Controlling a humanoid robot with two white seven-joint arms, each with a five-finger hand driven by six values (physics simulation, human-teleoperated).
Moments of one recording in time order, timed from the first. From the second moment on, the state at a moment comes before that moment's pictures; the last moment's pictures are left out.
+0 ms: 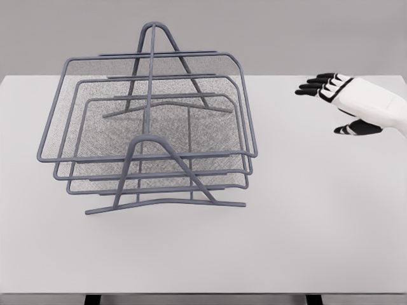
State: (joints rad) left arm 0.02 0.00 0.00 -0.01 -0.28 -0.32 0.04; right arm -0.44 -0.94 0.40 -1.54 0.33 -0.61 0.26
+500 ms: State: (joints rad) left arm 0.02 0.00 0.00 -0.01 -0.28 -0.32 0.04; right arm -0.81 -0.86 0.78 -1.47 0.26 -0.61 0.30
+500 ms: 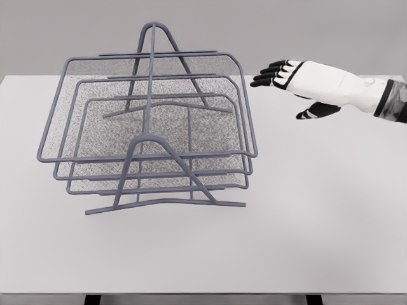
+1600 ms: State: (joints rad) left arm 0.02 0.00 0.00 -0.01 -0.28 -0.32 0.04; right arm -0.85 -0.87 0.95 -1.48 0.21 -0.61 0.30
